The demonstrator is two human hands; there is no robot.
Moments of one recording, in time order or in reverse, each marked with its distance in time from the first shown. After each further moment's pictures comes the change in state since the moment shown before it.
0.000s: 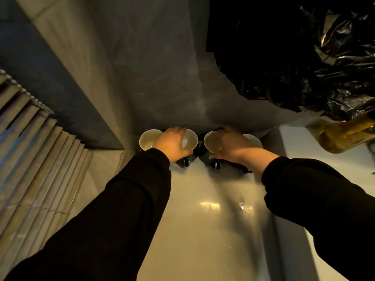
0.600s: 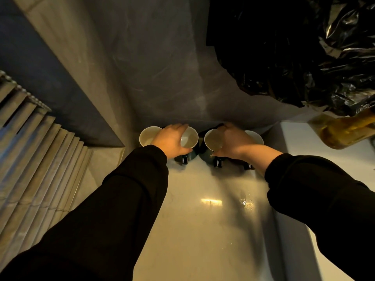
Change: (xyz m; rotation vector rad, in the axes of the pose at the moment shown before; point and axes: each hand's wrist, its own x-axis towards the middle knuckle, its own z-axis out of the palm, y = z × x) left_hand -0.003 -0.004 -0.005 -0.054 -0.009 0.064; right_hand 0.001 0.006 0.004 0.046 0.040 -0.018
